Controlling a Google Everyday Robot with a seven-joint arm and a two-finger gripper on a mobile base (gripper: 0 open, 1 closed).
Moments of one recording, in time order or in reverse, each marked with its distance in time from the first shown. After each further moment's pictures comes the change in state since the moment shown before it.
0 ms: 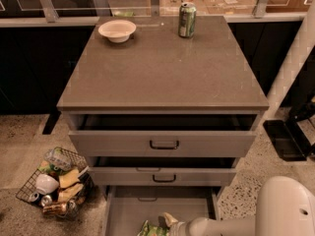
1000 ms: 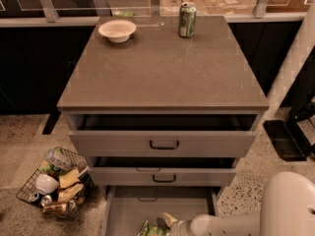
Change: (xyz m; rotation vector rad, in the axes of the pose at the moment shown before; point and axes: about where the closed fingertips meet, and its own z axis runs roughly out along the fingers) arm -0.016 0.006 -0.024 -0.045 0.002 0.002
